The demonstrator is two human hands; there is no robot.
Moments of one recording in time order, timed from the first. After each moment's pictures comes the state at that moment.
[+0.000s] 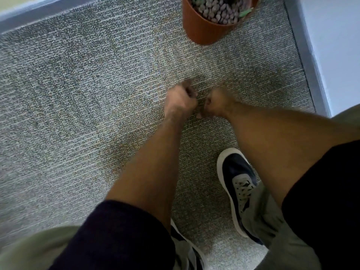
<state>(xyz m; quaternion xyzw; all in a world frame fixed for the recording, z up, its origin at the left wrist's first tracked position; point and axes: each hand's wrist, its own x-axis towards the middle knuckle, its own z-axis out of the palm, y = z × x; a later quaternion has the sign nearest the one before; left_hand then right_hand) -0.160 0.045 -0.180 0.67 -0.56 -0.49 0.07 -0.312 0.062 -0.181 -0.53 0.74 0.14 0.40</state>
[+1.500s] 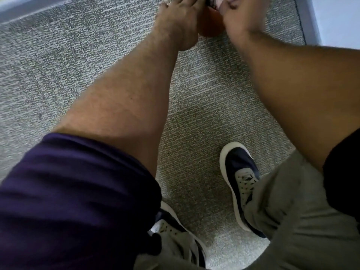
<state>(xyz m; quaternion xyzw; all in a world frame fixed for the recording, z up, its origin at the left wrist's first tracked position) -0.158 -0.072 -0.091 0.49 -0.86 -0.15 -0.08 -0.326 -0.054 -0.131 -0.51 0.79 -0.30 0.18</state>
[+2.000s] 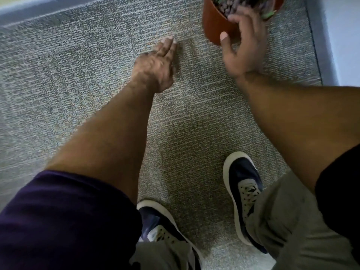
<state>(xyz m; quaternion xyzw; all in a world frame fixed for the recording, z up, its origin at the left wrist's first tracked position) -0.068 -0.027 -0.139 0.51 -0.83 -0.16 -0.17 -0.305 -0.011 -0.142 -0.64 0.70 -0.32 0.03</state>
